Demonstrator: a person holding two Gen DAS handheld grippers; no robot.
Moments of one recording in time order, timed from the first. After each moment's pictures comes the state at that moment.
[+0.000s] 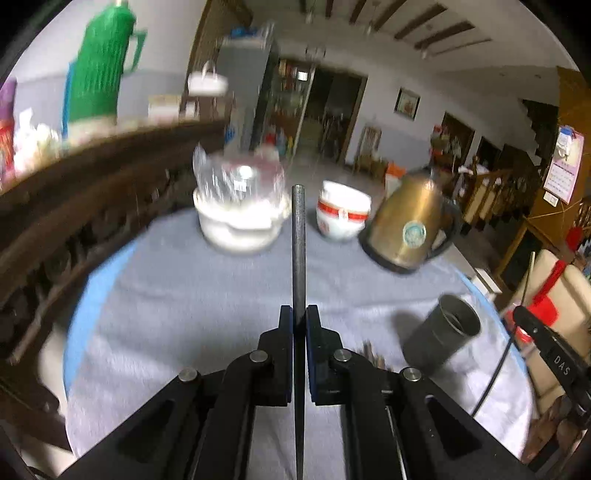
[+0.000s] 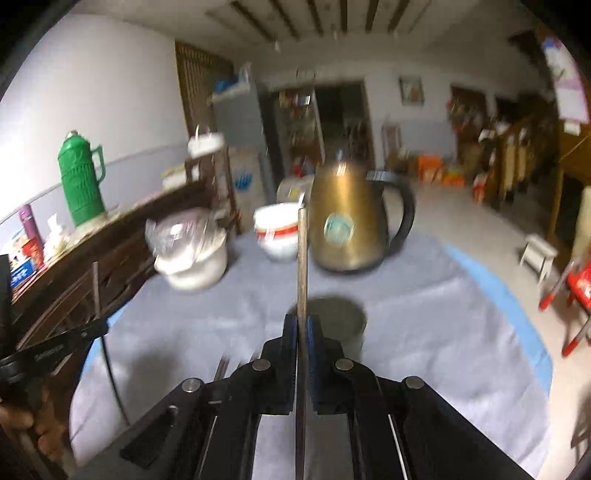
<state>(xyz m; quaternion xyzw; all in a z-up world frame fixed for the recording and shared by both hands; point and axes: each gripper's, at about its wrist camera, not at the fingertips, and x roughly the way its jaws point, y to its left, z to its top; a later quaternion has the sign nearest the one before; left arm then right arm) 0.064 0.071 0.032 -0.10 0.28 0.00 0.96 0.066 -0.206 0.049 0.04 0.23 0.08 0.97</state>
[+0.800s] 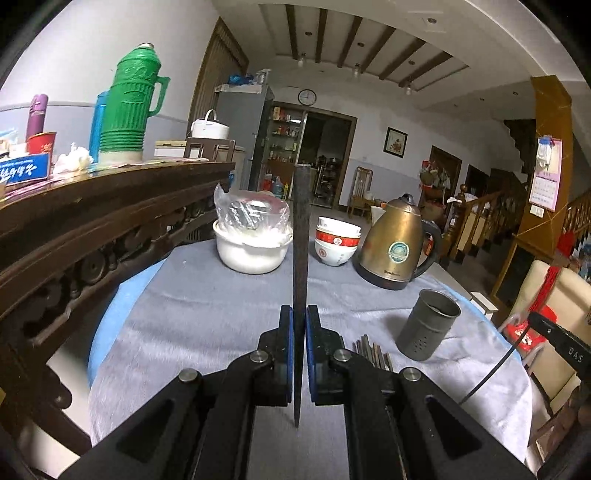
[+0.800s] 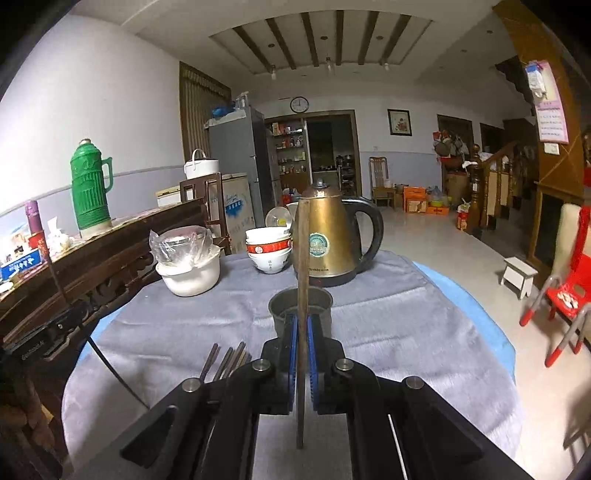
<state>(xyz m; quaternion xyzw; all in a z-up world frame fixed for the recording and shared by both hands) -0.034 0.083 0.031 -0.10 0.20 -0.01 0.97 -0.030 -0.234 0.045 0.04 0.20 0.07 0.98</state>
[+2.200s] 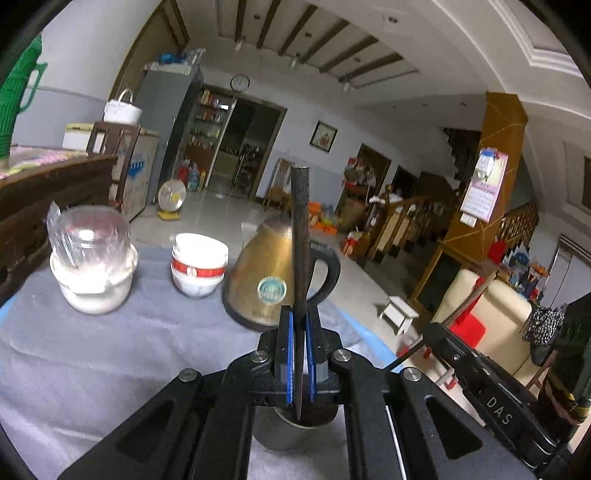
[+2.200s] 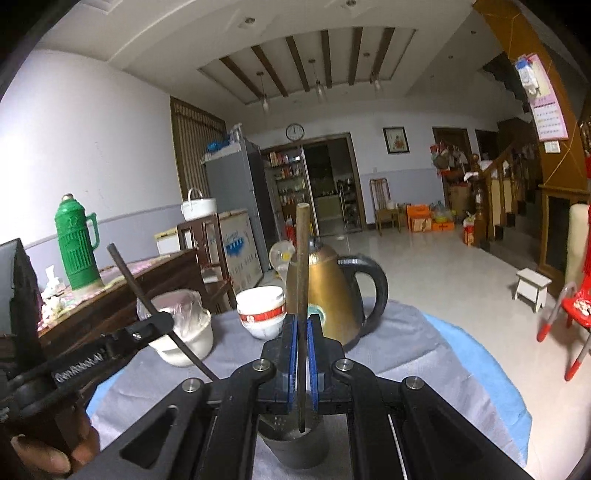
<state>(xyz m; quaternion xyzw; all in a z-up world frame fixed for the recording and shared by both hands) 0.119 -0.054 0.081 -0.15 0.21 -0.18 0.95 0.074 -0.264 0.091 0.08 0.16 0.09 0.98</state>
